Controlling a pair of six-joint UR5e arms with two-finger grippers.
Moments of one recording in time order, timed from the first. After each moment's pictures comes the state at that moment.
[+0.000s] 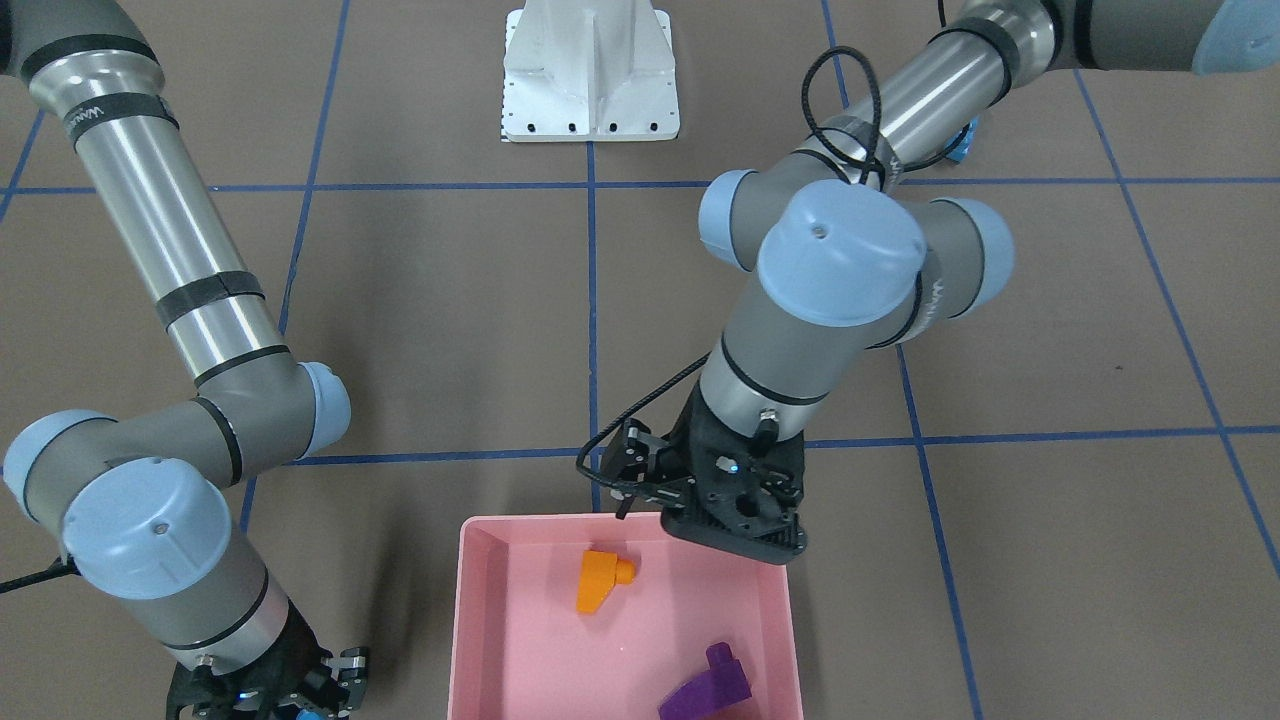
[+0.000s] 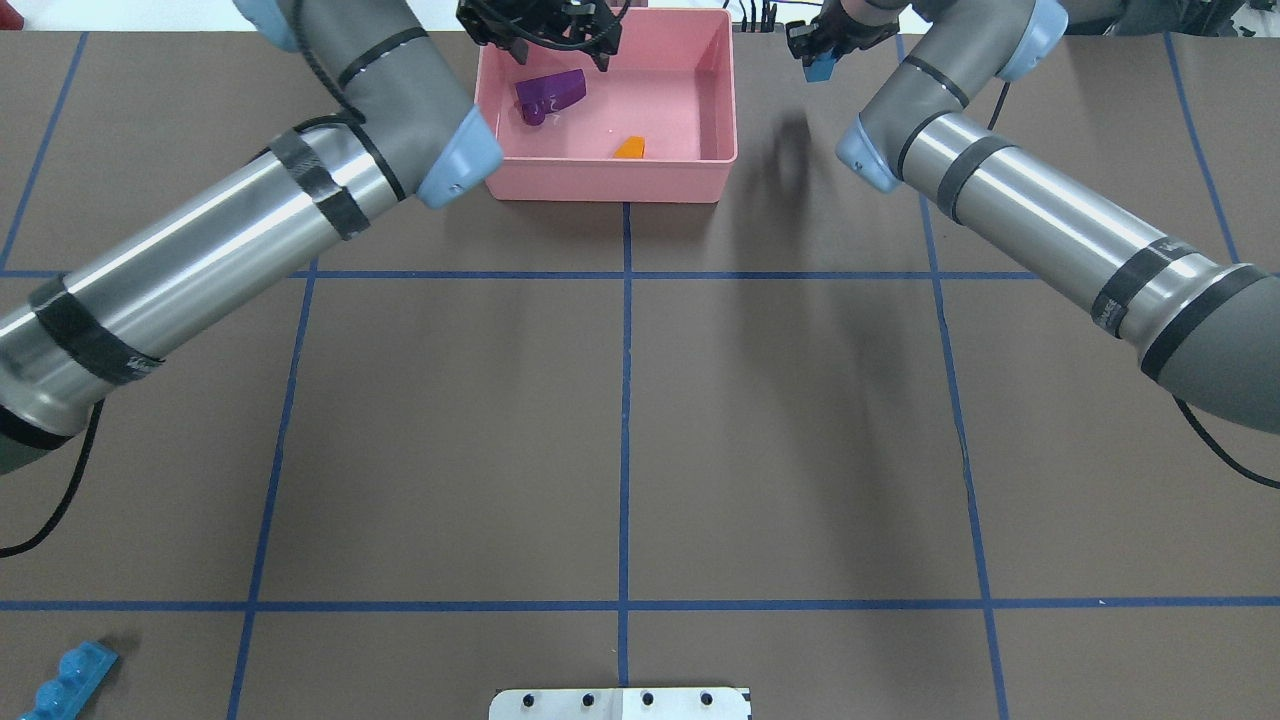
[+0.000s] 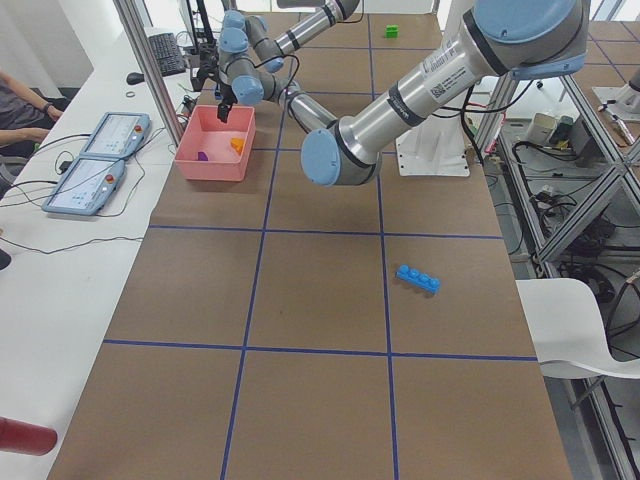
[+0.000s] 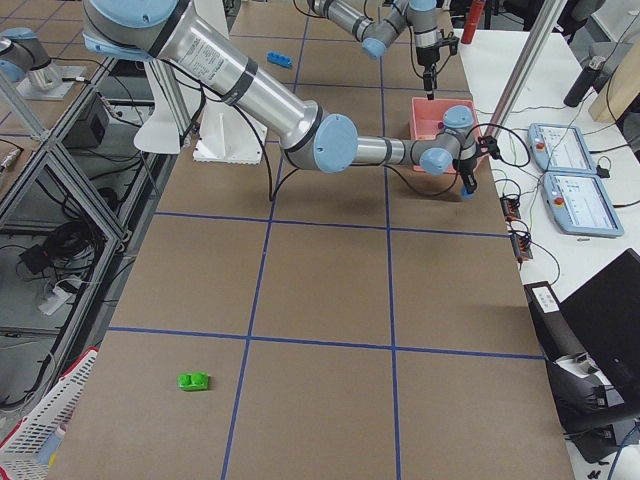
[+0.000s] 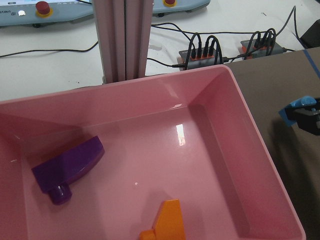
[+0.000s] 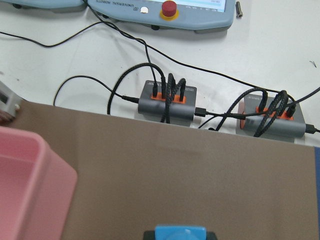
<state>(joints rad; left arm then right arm) -0.92 -2.55 -1.18 -1.99 -2.09 -0.84 1.01 -0.50 0.59 -0.79 1.96 0.77</state>
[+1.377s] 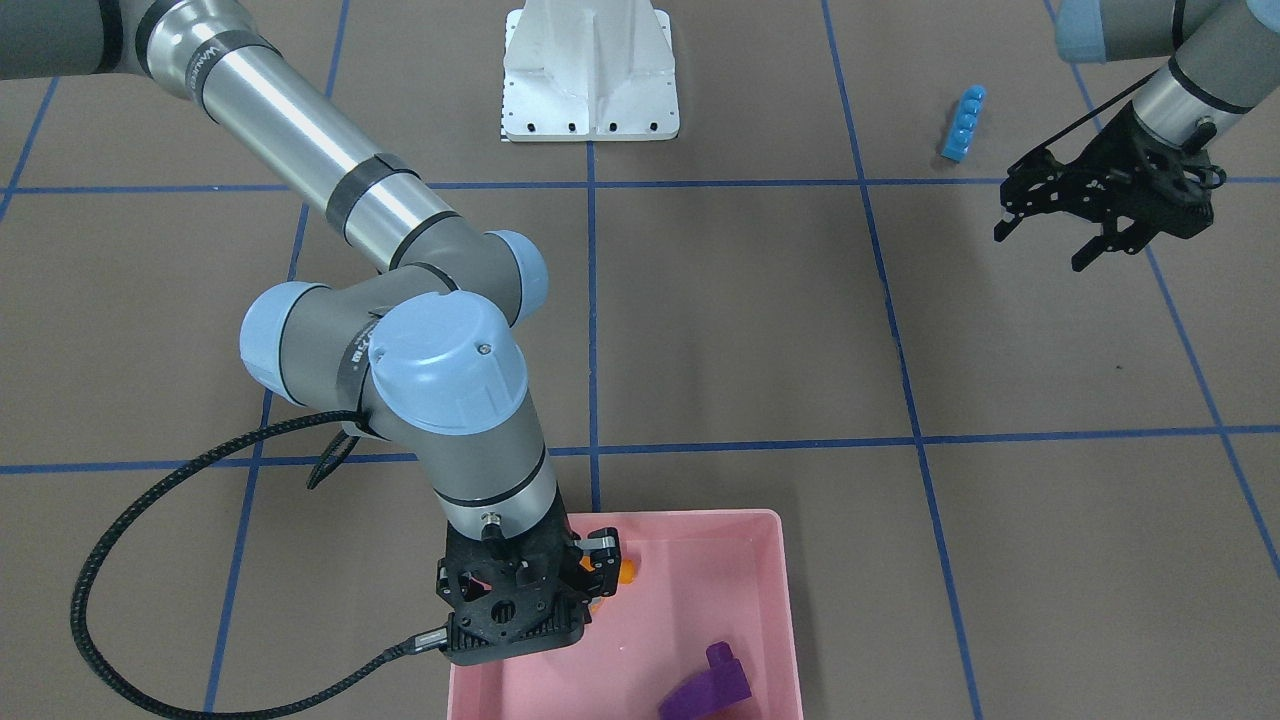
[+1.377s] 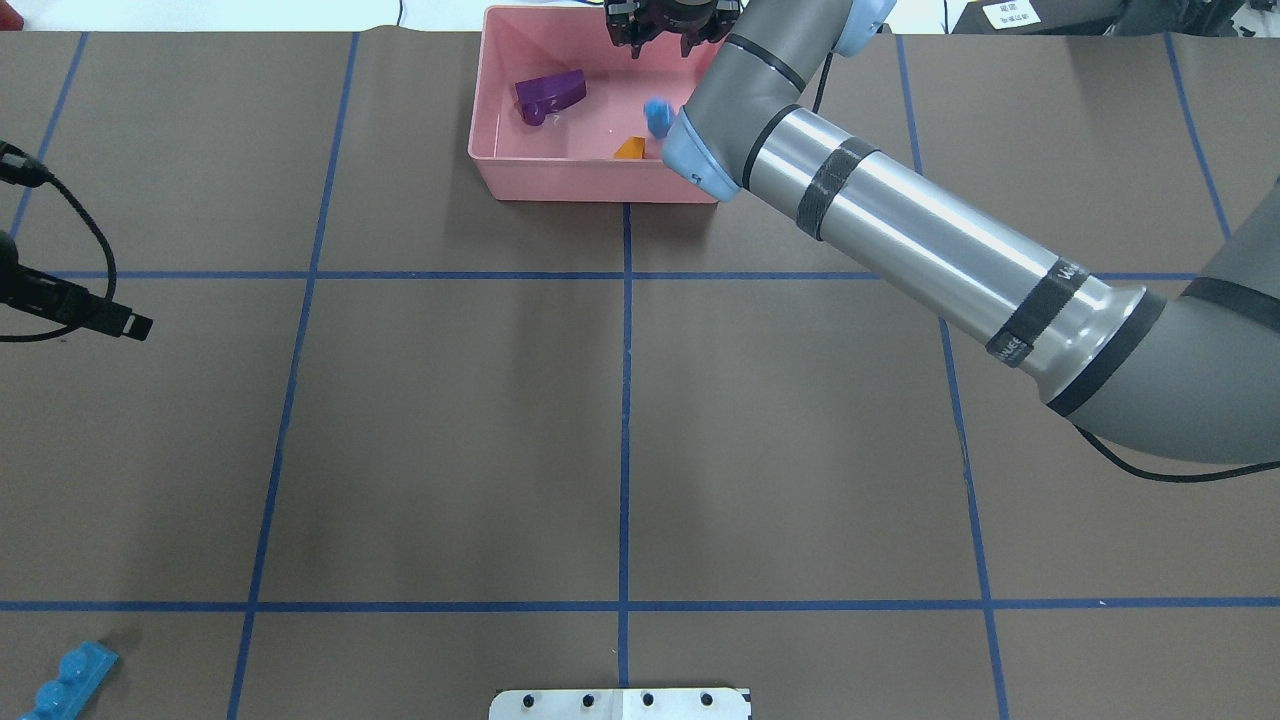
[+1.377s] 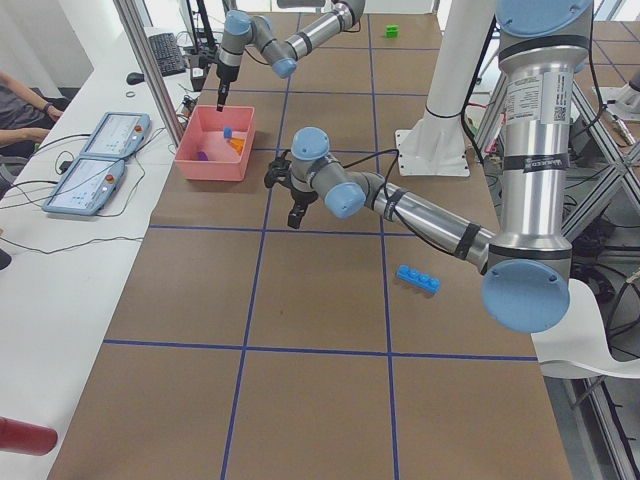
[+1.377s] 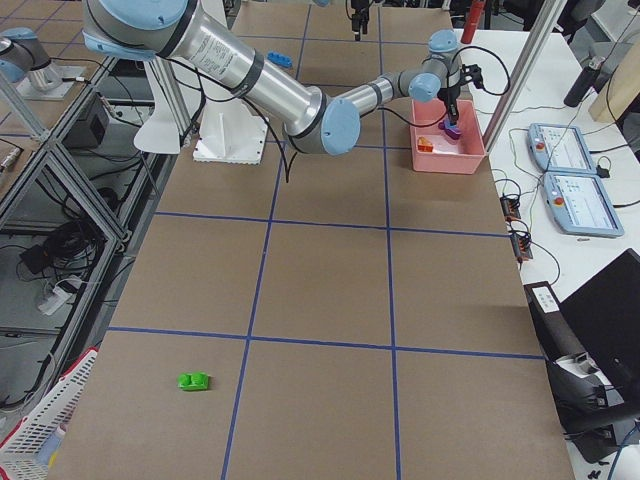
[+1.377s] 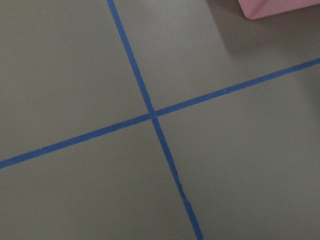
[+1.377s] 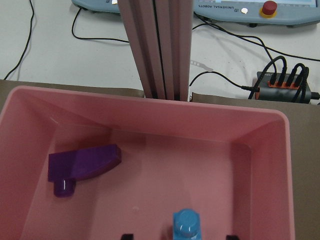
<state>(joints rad) -1.03 -1.49 -2.02 -1.95 -2.25 -0.52 0.86 -0.38 0.79 -1.07 1.87 0.94</state>
